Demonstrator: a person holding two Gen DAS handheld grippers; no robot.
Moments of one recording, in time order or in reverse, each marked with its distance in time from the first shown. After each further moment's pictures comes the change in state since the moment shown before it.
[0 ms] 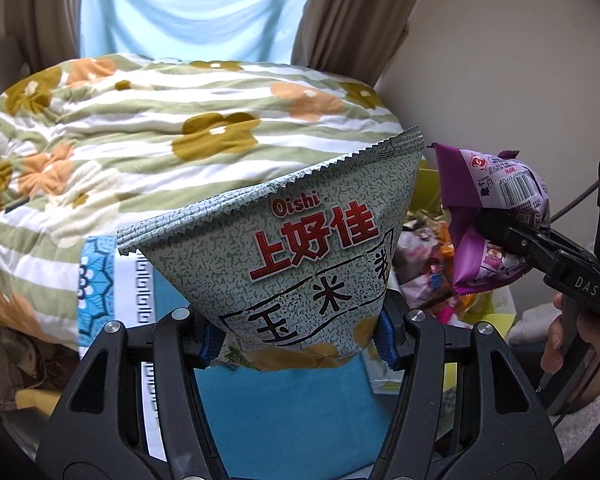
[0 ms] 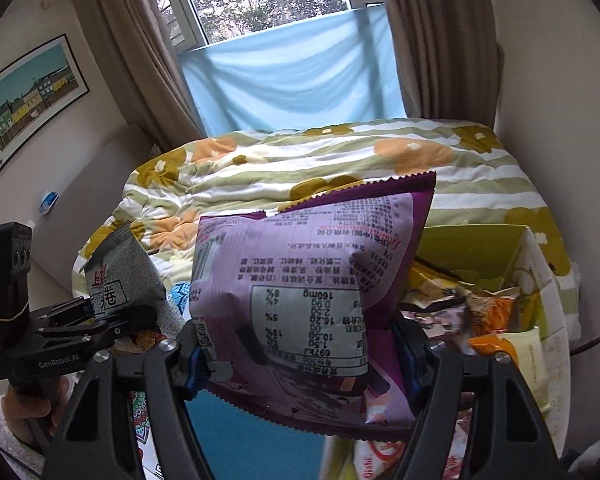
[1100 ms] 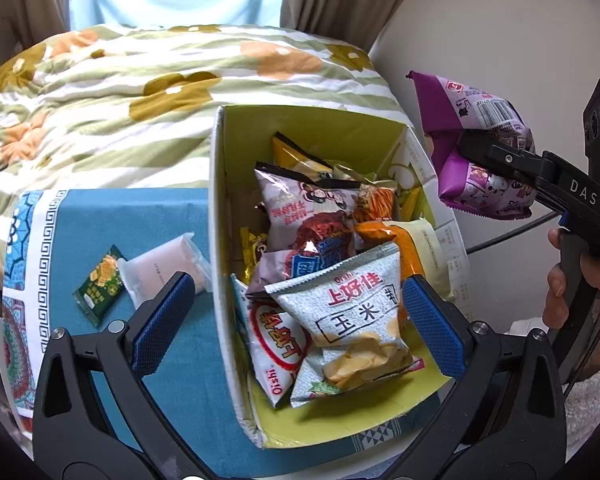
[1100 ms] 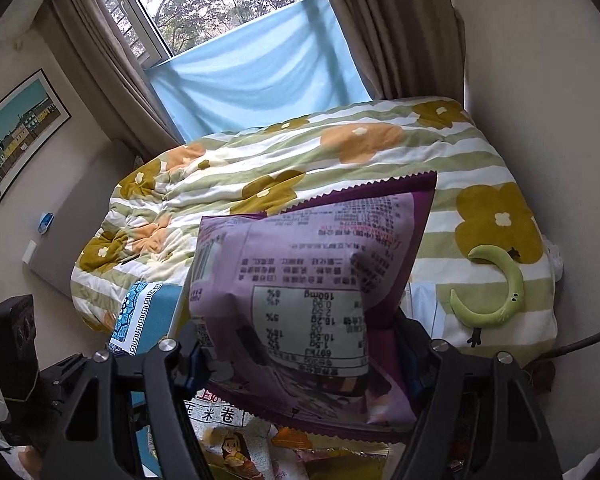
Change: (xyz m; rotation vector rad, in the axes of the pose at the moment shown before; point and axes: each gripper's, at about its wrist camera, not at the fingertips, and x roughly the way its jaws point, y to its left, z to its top) left arm 0.090 -0.149 -0.026 -0.061 0.099 0.067; right arm -0.021 -0.190 0.010 0.071 0.054 0.059
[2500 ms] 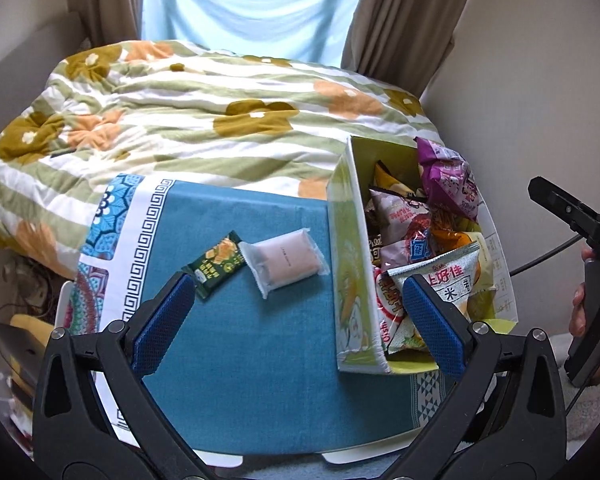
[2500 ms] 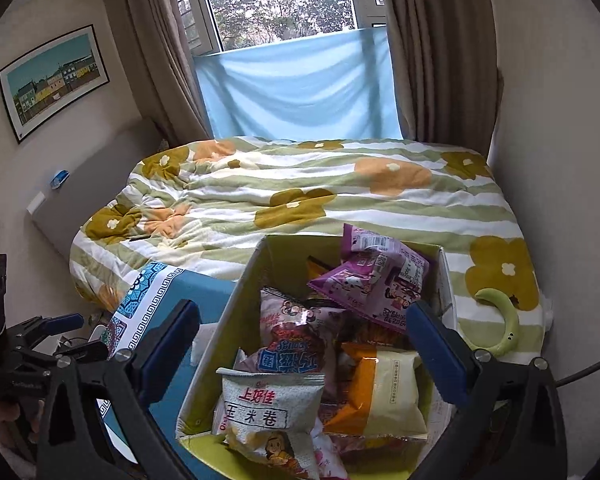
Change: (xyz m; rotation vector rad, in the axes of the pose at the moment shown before) left arm -0.103 0.102 -0.057 -0.100 -0.150 0.128; right arm -0.033 0.091 -0.028 -0.209 -0.086 -0.021
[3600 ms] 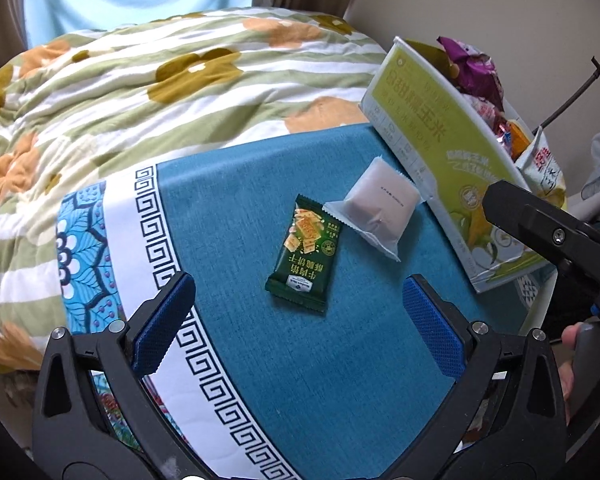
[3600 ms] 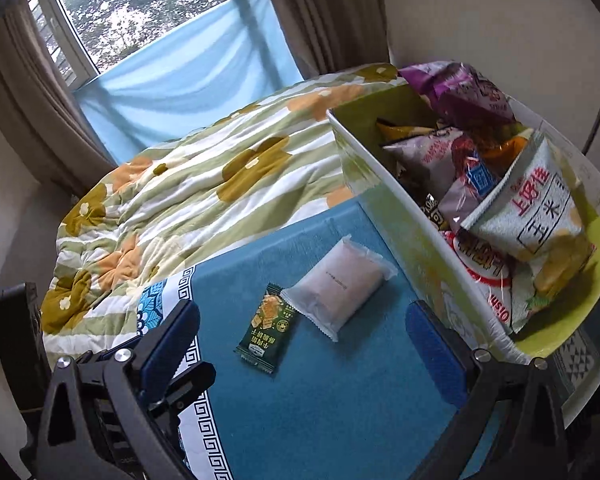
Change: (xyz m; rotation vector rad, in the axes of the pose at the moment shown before) left arm 0.149 0.155 0.008 0.371 0.210 -0.264; right arm 0.131 0.202 -0.084 0.528 0.035 -0.334
